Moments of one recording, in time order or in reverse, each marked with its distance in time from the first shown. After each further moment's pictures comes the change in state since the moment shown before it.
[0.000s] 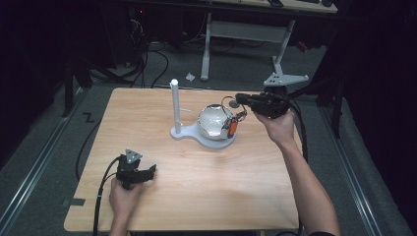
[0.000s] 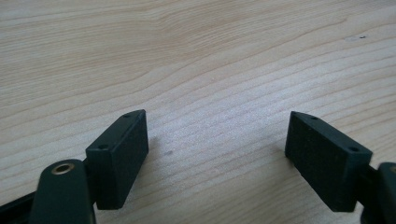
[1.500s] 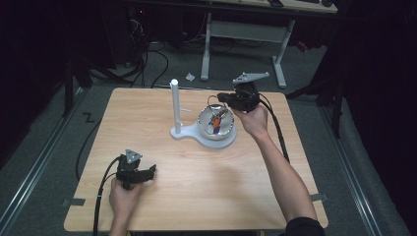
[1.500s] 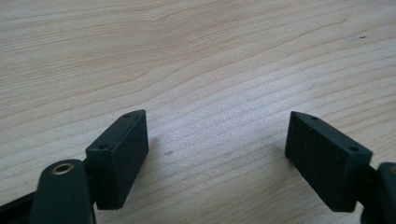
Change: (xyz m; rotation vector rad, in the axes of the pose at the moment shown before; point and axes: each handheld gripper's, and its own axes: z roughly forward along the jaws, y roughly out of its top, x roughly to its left) left arm 0.000 0.000 0.000 -0.001 0.001 0.000; right arm -0.017 -0.012 0.091 0.122 -0.079 0.018
